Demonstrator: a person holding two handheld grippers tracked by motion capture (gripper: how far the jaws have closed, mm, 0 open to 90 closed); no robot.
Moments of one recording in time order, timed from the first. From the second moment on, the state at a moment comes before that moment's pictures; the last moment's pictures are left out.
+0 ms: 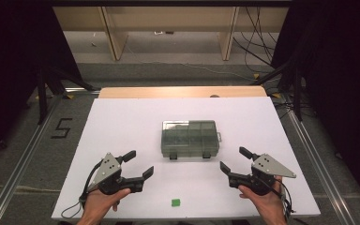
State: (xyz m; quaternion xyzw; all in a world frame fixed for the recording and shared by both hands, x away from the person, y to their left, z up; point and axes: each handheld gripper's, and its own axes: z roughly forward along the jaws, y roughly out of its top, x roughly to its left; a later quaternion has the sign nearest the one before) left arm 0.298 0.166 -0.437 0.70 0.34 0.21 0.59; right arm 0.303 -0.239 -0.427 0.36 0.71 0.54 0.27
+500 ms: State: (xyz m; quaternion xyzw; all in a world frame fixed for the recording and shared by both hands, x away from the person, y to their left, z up) left arm 0.298 0.165 -0.438 0.70 0.35 0.21 0.58; right arm 0.304 -0.238 -0.429 0.35 0.72 0.54 0.27
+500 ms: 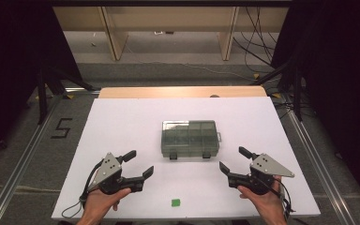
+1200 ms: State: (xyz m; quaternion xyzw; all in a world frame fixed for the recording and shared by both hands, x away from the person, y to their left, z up) left arm 0.305 0.162 -0.443 0.74 0.31 0.19 0.56; right arm 0.317 -0.242 -0.430 0.34 0.74 0.52 0.26
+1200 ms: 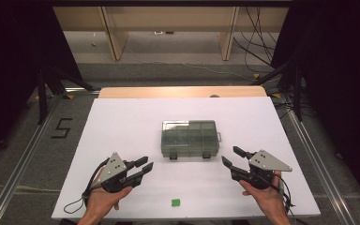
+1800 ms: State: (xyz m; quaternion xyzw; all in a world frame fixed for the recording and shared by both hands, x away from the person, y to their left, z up) left arm 0.343 0.162 -0.461 0.76 0.34 0.19 0.52; right arm 0.360 -0.254 -0.448 0.35 0.78 0.46 0.25
